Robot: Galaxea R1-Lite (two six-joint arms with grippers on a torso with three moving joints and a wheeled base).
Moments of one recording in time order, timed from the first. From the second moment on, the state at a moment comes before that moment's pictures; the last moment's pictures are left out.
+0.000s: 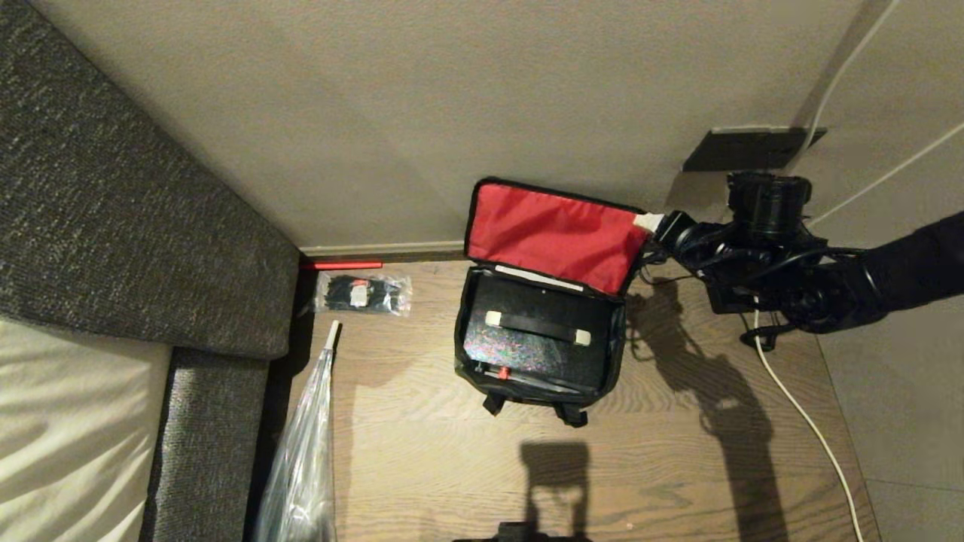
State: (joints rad) left arm 0.00 0.00 0.00 0.00 0.01 -0.01; right arm 0.19 2.05 -1.23 -0.68 0.03 0.65
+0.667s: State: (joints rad) left arm 0.00 0.00 0.00 0.00 0.01 -0.01; right arm 0.06 2.24 -1.43 -0.72 0.25 0.58
